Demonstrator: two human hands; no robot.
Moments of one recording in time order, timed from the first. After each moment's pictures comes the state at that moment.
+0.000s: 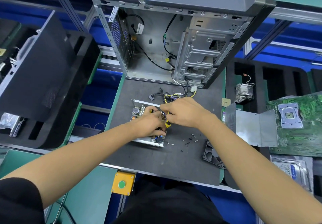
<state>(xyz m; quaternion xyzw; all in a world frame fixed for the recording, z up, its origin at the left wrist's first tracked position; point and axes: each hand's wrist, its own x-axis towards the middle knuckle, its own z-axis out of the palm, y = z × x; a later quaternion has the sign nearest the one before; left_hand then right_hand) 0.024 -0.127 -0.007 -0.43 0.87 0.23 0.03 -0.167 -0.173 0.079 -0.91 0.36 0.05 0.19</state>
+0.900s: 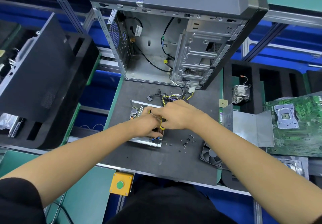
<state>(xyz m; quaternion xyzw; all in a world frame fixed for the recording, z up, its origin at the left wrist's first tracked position) 0.027 -0.133 -0.019 -0.40 0.89 0.22 0.05 -0.151 -0.169 0.083 -0.94 0.29 0.11 0.13</state>
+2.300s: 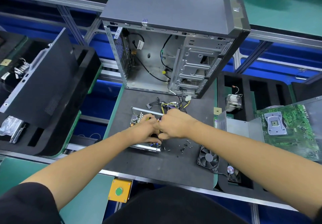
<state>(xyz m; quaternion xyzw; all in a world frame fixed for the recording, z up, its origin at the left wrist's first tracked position) 0.031 -0.113 -0.005 -0.44 0.85 0.29 -0.11 -0.146 -0.152 0.094 -0.97 0.18 0.17 -0.04</state>
